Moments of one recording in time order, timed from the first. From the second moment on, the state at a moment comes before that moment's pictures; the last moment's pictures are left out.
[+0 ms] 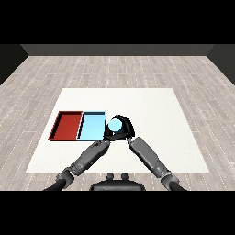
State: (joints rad) left arm -0.56 0.03 -0.65 -1.00 0.51 0.57 -0.40; right arm -0.51 -0.02 0.50 -1.28 -0.24 -0.37 -0.28
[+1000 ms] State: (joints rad) left arm -0.59 0.01 -0.61 -0.94 0.43 0.64 -0.36; right arm -0.51 -0.01 0.47 -1.28 -0.19 -0.37 -0.22
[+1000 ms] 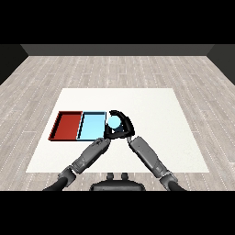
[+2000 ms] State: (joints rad) left arm -0.56 0.01 -0.51 -0.88 0.43 0.63 -0.43; right arm -0.42 -0.07 0.22 -1.50 -0.29 -0.25 -0.20
